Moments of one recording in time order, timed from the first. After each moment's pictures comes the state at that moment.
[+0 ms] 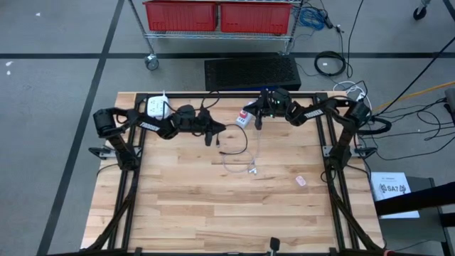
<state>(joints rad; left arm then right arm) 0.46 1.67 0.58 0.84 0.38 -0.22 -0.69 1.79 0.68 0.83 -0.44 -0.16</state>
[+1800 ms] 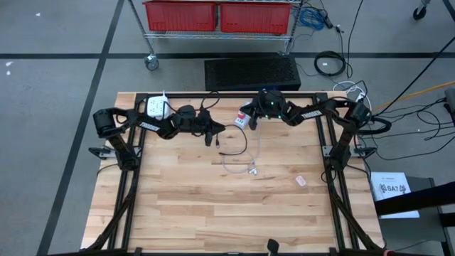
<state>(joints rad) 0.46 1.67 0.58 0.82 0.36 -0.22 -0.62 1.81 0.73 0.66 -0.29 -0.06</state>
